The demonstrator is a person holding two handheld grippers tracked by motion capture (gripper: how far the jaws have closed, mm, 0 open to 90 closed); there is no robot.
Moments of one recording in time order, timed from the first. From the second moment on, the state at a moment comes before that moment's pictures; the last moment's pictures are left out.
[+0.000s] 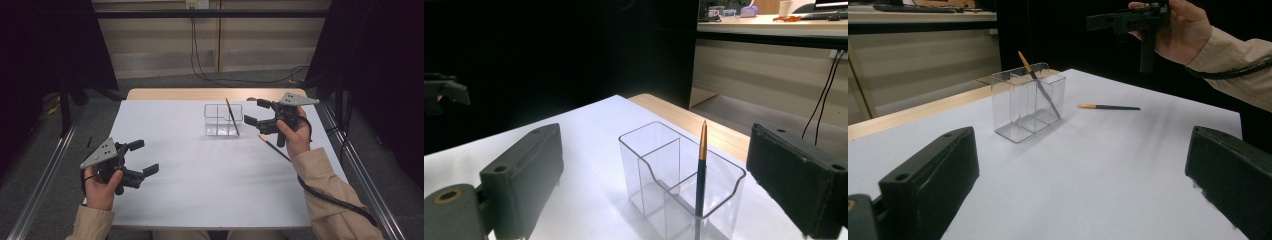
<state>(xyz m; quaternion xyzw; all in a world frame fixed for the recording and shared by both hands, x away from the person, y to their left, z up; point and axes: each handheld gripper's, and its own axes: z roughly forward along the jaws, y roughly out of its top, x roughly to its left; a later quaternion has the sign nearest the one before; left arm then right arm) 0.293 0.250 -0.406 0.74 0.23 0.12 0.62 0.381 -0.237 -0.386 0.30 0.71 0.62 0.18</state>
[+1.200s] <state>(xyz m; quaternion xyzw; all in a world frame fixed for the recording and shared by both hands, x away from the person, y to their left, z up) 0.298 0.247 -0.406 0.74 0.22 0.12 0.62 0.318 -0.276 -0.400 0.31 0.70 0.61 0.19</state>
